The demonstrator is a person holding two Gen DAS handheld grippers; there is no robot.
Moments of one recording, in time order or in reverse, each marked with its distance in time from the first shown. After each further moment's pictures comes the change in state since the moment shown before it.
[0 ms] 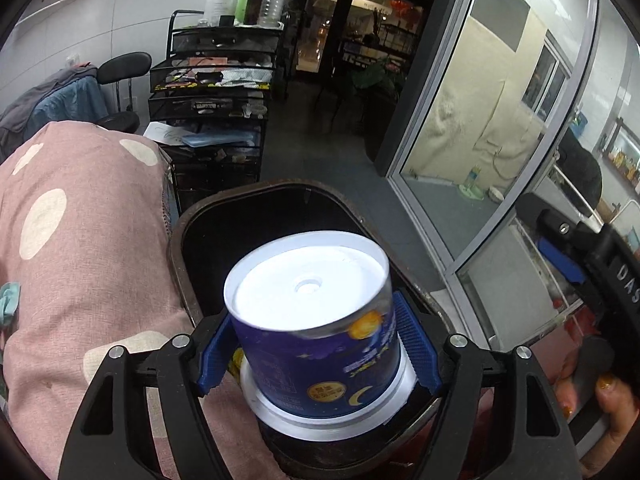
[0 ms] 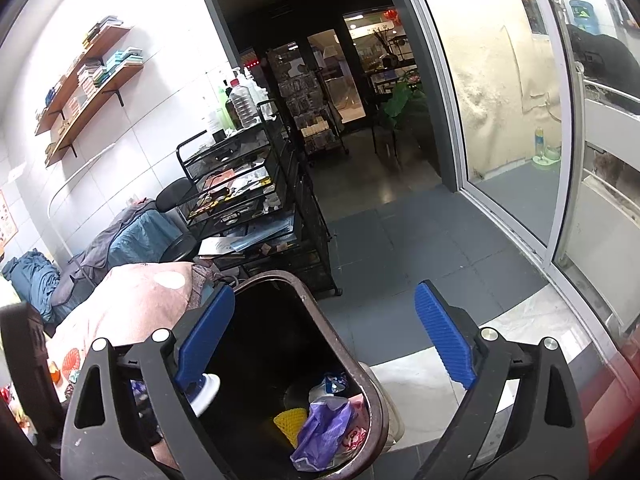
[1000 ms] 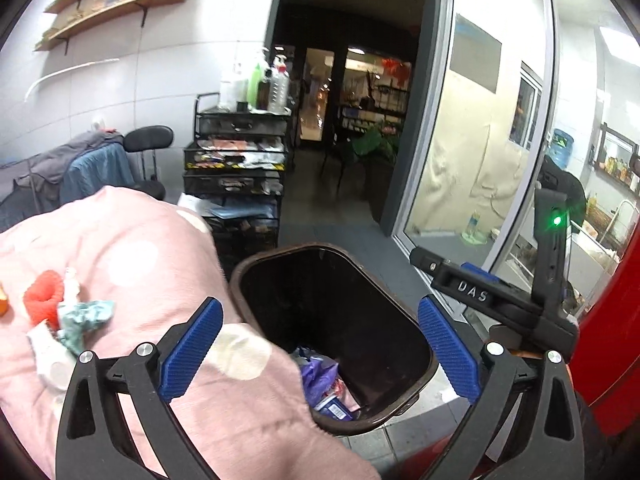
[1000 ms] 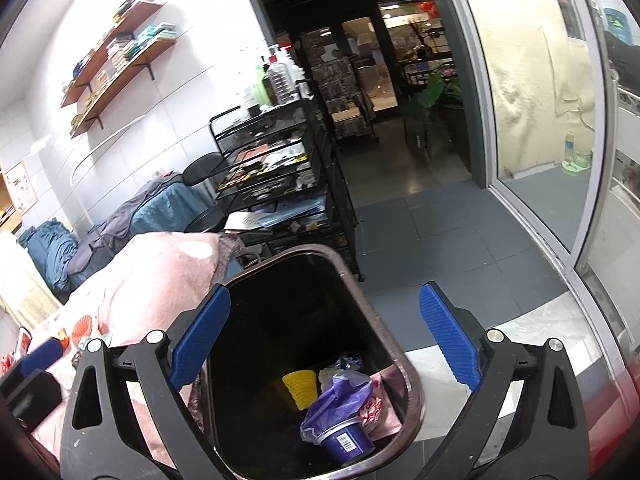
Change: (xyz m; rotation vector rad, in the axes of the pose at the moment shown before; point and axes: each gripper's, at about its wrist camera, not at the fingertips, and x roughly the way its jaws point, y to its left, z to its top) left arm -0.110 -0.002 -0.029 0.058 -0.284 0.060; right arm 0.005 0.027 -0.019 -0.089 0.057 0.101
